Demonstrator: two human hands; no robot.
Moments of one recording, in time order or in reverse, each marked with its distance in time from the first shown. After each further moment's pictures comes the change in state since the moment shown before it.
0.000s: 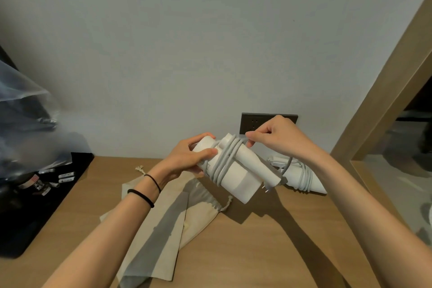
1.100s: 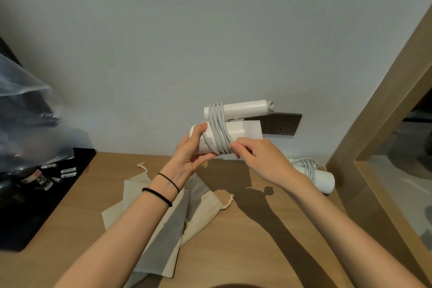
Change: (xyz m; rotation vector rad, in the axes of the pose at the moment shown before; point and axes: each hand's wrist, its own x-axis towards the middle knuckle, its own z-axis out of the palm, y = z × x) left_hand 0.007 0.013 0.021 -0.708 0.309 -0.252; right_hand -0.003 0.013 0.065 -0.073 0.023 -0.156
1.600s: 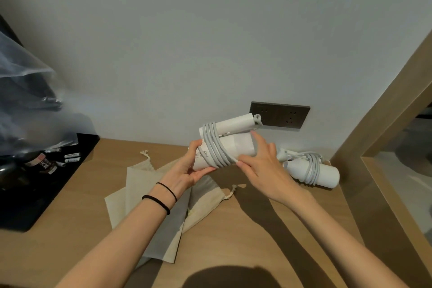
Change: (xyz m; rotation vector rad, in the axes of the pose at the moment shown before) left_hand 0.005 -0.038 -0.035 -0.231 0.018 -0.318; right_hand -0.024 0.035 0.042 -0.181 -0.097 0.018
